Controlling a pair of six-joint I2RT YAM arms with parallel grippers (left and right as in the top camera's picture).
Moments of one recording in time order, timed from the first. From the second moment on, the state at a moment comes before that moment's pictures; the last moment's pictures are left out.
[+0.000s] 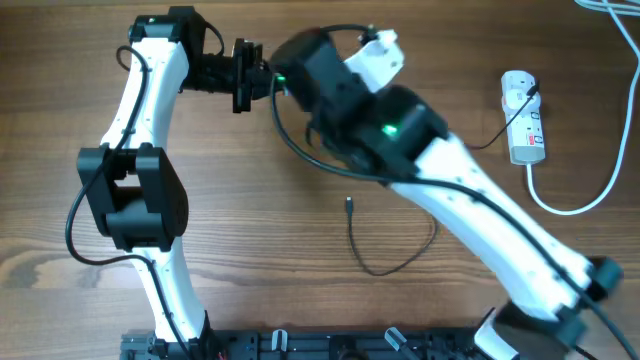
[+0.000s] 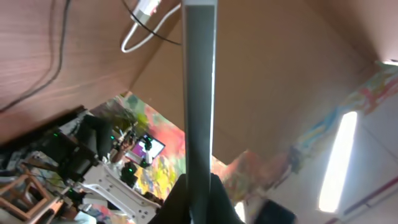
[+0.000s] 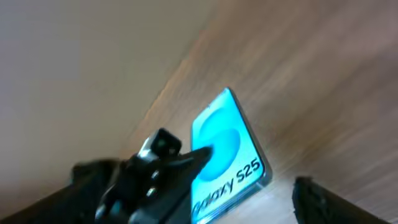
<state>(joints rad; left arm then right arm) -0.03 2.17 1.95 -1.43 1.41 -0.56 0.83 1.74 2.00 -1.03 0.50 1.41</state>
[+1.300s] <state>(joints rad) -0.03 2.17 1.95 -1.35 0.91 -0.53 0.77 1.94 1.45 -1.14 0.04 0.74</state>
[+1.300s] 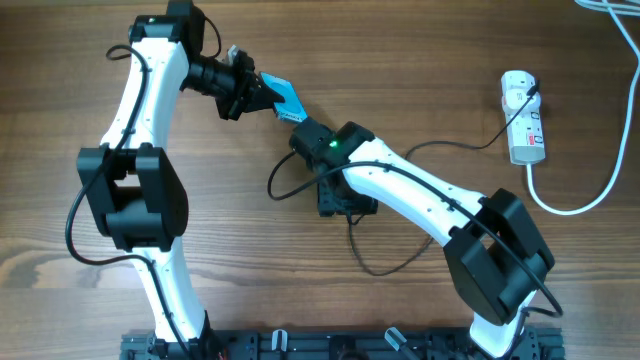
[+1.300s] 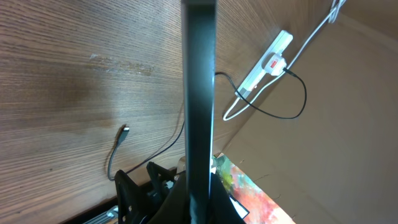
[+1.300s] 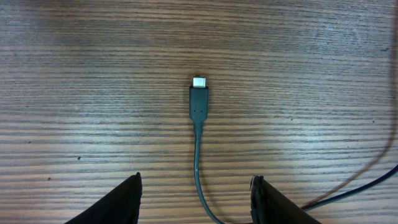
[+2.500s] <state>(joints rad) -0.03 2.17 1.95 -1.36 0.91 -0.53 0.71 1.94 1.24 -0.86 -0.02 0.70</state>
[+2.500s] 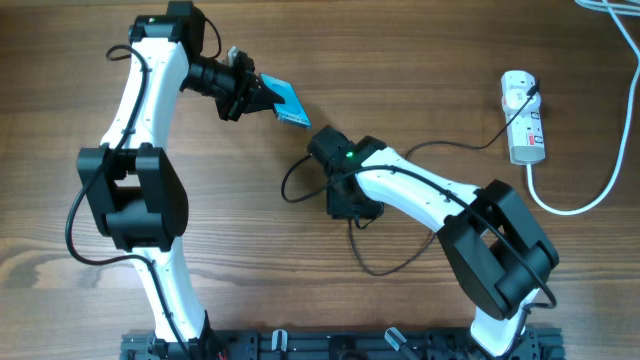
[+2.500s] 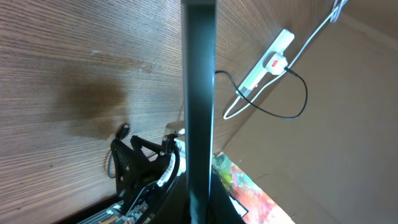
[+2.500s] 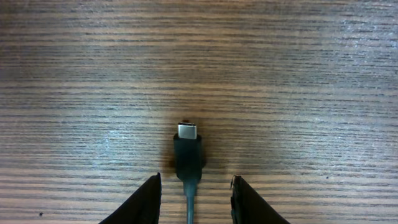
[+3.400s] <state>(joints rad) -0.03 2.17 1.95 -1.36 0.91 -0.53 0.71 1.93 1.19 -0.79 -0.03 0.72</state>
